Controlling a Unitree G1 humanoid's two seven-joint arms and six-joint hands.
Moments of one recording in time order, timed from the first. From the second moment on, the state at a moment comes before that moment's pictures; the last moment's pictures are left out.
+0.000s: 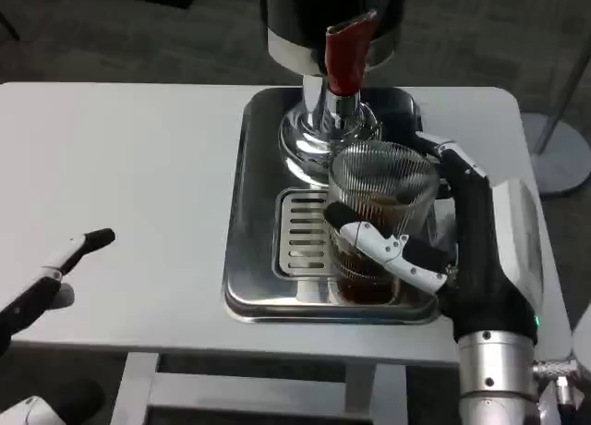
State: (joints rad) left arm 0.42 0.58 0.58 -0.41 -0.11 -0.43 -0.54; right arm -0.23 0.02 0.21 -0.16 -0.60 0.06 -0.41
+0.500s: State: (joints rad) left arm 0.34 0.62 0.57 -0.36 -0.11 -0.44 -0.55; right arm -0.15 0.01 0.17 -0.33 -0.61 0.12 -0.34
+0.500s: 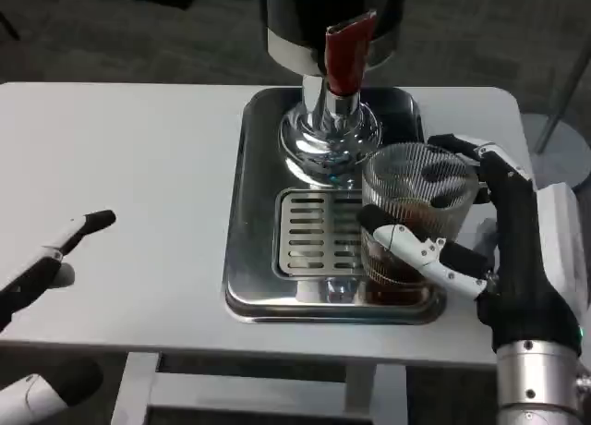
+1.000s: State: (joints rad) left arm 0.32 0.63 0.56 -0.34 -0.11 -0.44 -0.55; right arm -0.04 0.01 0.18 -0.51 -0.60 0.13 -0.25
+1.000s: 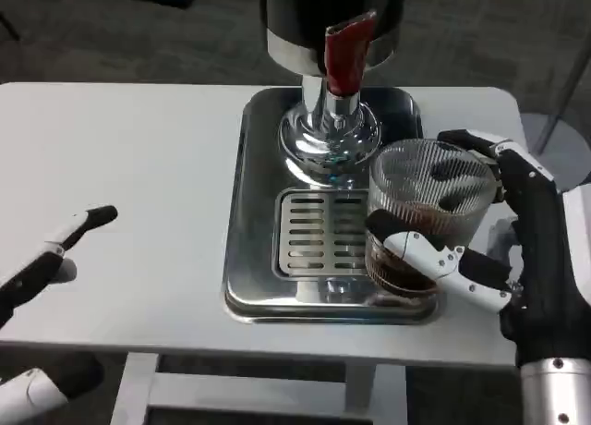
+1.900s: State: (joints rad) left arm 0.42 0.63 0.65 -0.41 -0.06 -0.45 -0.55; right arm 0.01 0.04 0.33 -0.64 -0.61 0.13 -0.15
